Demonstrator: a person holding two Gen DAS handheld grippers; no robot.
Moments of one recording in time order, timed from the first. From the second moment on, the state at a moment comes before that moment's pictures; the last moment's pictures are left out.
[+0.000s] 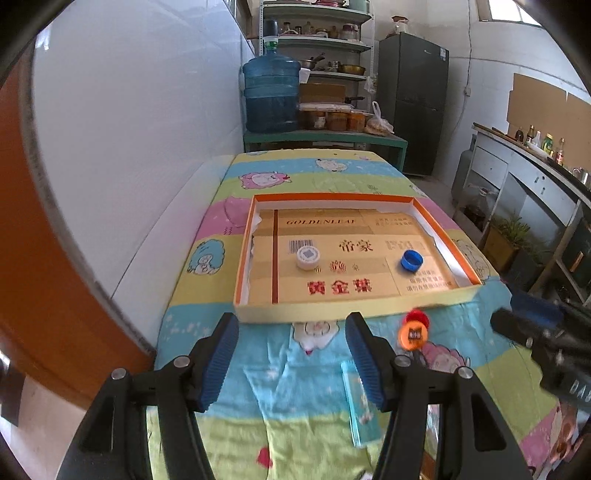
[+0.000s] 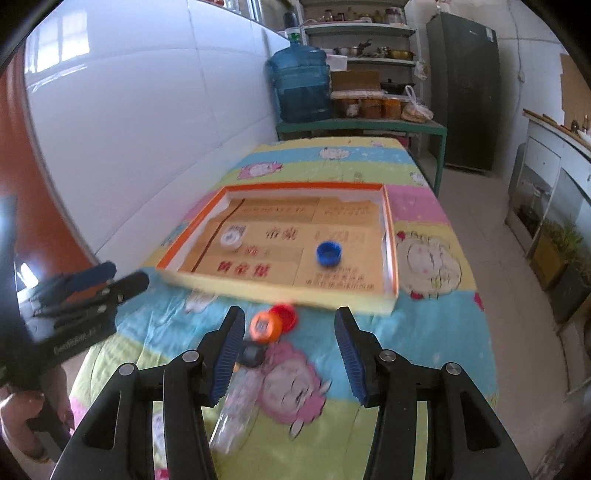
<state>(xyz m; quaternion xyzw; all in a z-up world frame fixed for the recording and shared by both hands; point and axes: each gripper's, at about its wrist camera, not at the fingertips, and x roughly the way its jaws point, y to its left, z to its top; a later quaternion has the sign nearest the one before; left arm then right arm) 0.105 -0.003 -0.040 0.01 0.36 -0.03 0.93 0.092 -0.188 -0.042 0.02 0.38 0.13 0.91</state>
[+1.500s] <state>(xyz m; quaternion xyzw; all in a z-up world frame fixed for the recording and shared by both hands) 0.021 0.010 -0.082 -0.01 0.39 -0.05 0.92 0.038 -0.120 -0.119 -0.04 0.47 0.21 0.86</state>
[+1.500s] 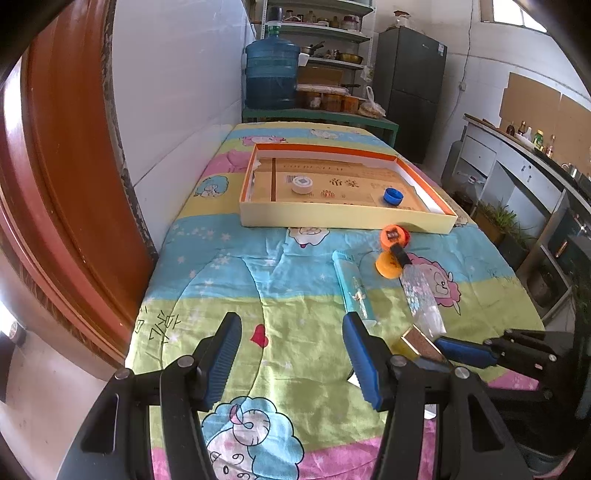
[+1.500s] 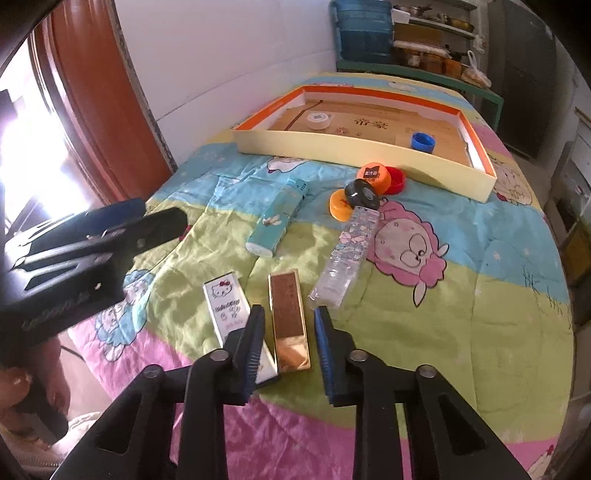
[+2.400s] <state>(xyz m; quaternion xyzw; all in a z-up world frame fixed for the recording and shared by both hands) 0.004 -0.045 -0.117 -0.07 0.45 -0.05 0.89 0.005 -0.177 -0.109 -0.01 0.42 0.21 0.88</state>
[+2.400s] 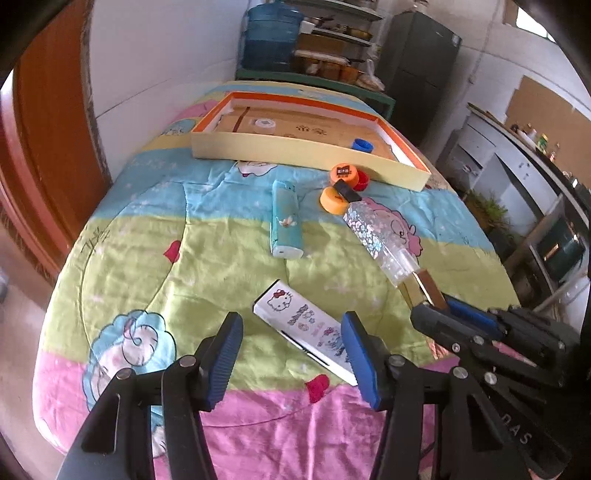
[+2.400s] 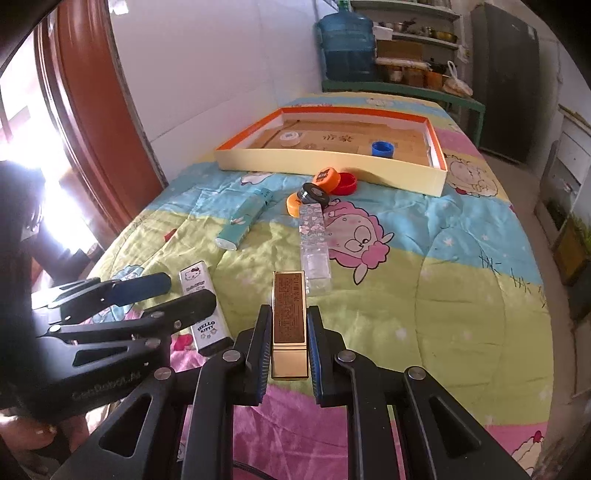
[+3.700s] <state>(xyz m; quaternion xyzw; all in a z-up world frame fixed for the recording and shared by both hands) 0.022 -0.064 -0.100 -0.05 0.43 -0.06 0.90 0.022 -0.199 -0.095 0.04 0.39 0.25 0.89</state>
